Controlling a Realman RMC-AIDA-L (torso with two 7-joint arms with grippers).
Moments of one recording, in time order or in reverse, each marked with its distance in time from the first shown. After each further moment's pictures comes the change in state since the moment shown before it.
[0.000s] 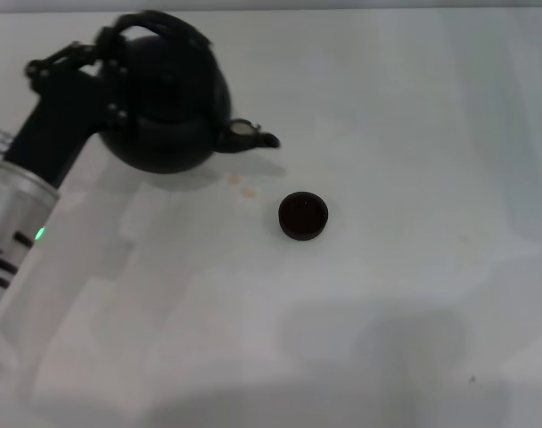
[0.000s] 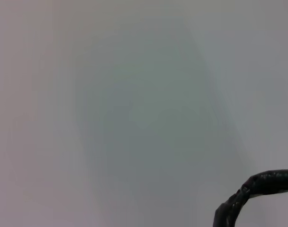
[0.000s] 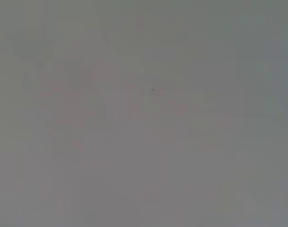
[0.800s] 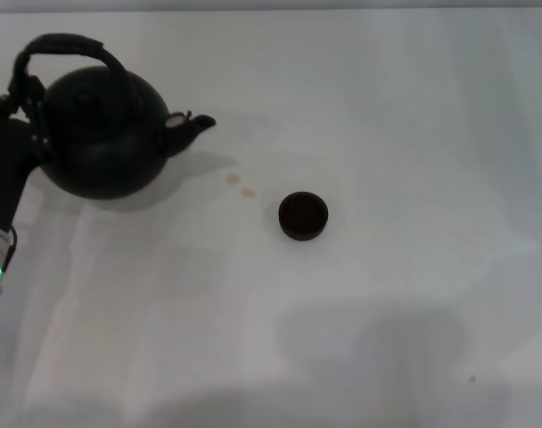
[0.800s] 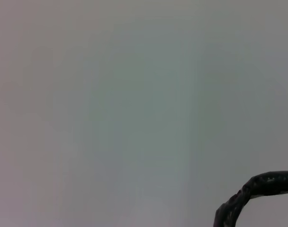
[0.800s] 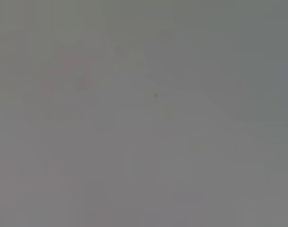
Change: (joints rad) left arm 0.140 -0.012 0.018 0.046 -0.183 -0.010 -0.188; right arm 0.005 -0.003 0.000 -0.005 0.000 -0.002 -0.001
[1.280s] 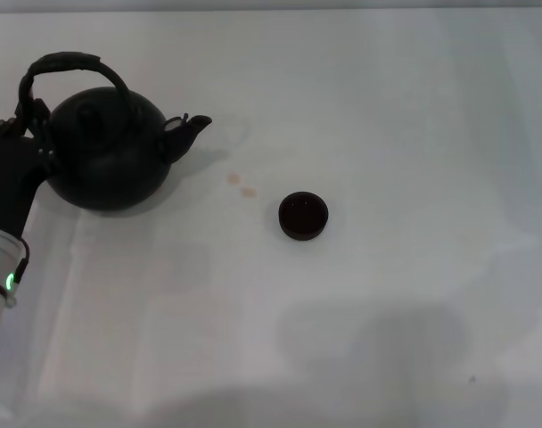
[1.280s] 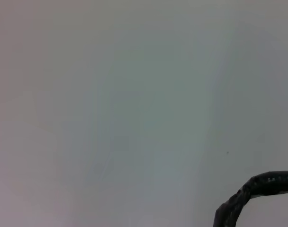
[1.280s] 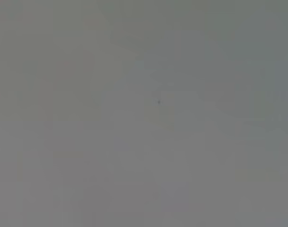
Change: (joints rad) left arm -0.020 -0.003 0.164 0.019 -0.263 -0.079 0.001; right arm 0.010 -0.004 0.001 -0.006 0.000 -0.006 -0.006
